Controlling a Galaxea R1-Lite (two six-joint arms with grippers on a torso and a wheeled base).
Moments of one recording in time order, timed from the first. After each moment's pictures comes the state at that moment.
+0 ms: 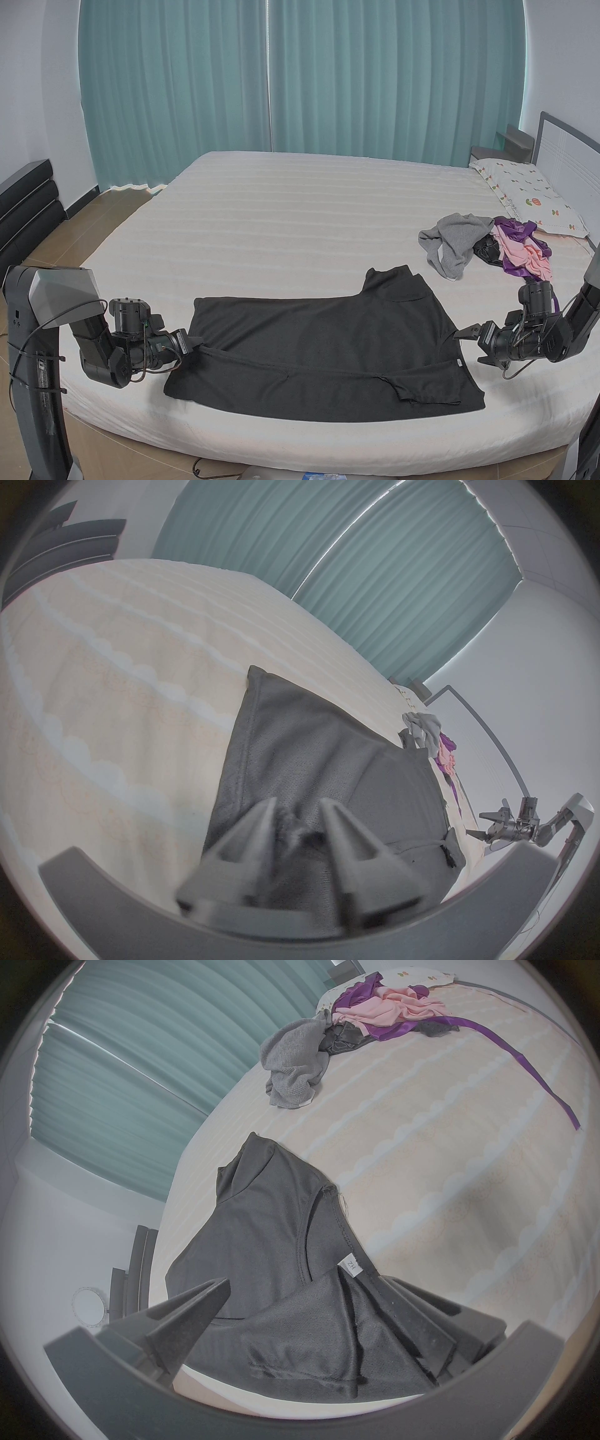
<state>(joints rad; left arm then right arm) -0.02 2.40 -0.70 -1.08 -0.42 -0.46 -0.04 2.05 -0.54 -0.67 0.31 0.62</state>
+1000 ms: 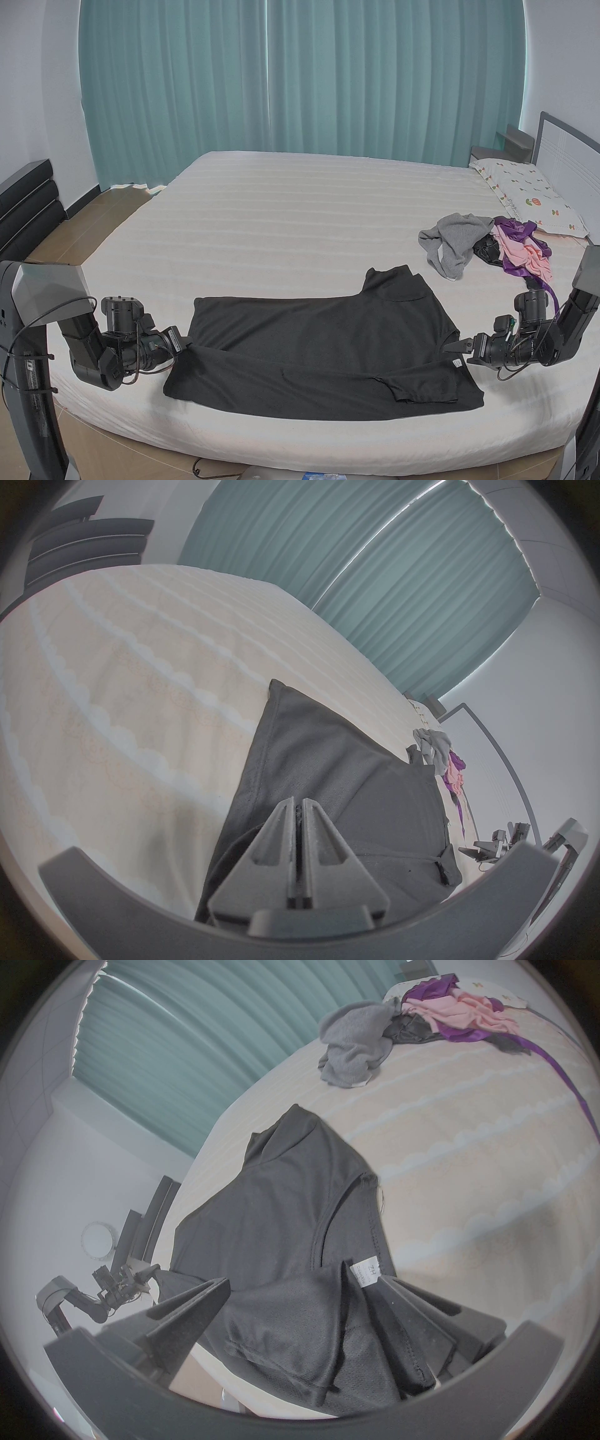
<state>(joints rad) -0.02 2.31 -0.62 -1.08 -0.33 -0.54 -0.08 2.16 -0.56 -0.74 0.51 0.33</state>
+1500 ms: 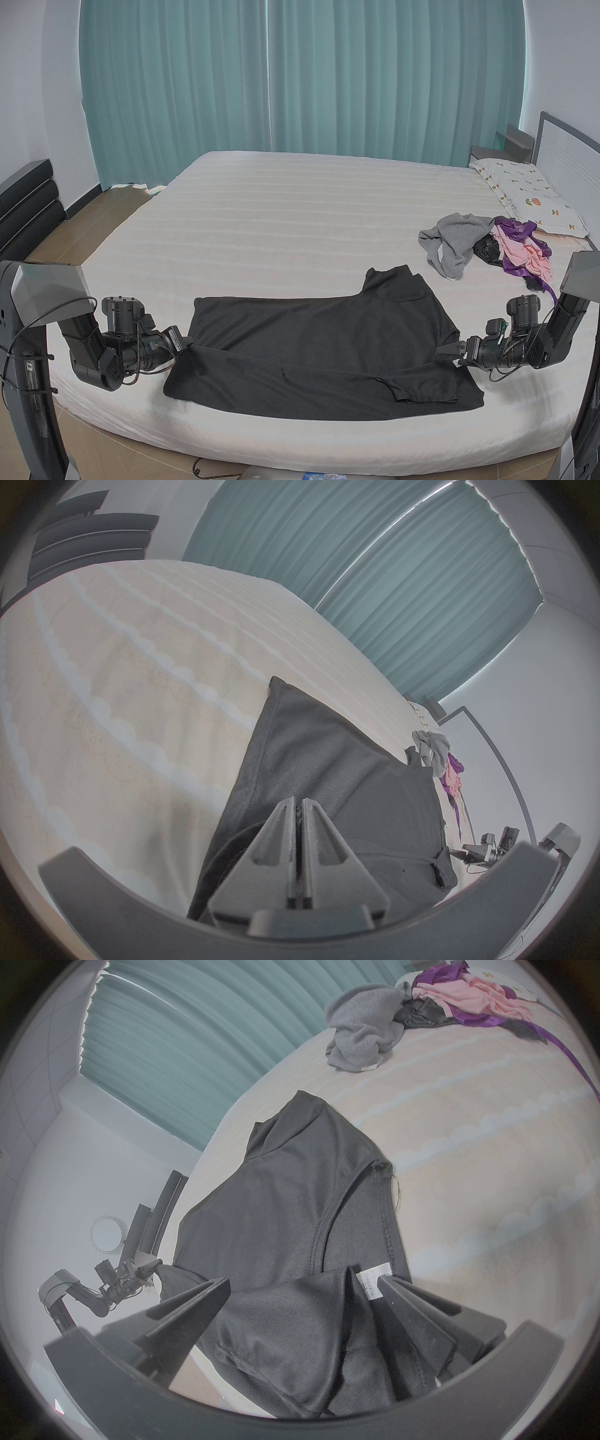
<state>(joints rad) -0.03 2.31 -0.61 -1.08 -0.33 -0.57 -0.07 2.26 -0.60 -0.80 0.56 0.32</state>
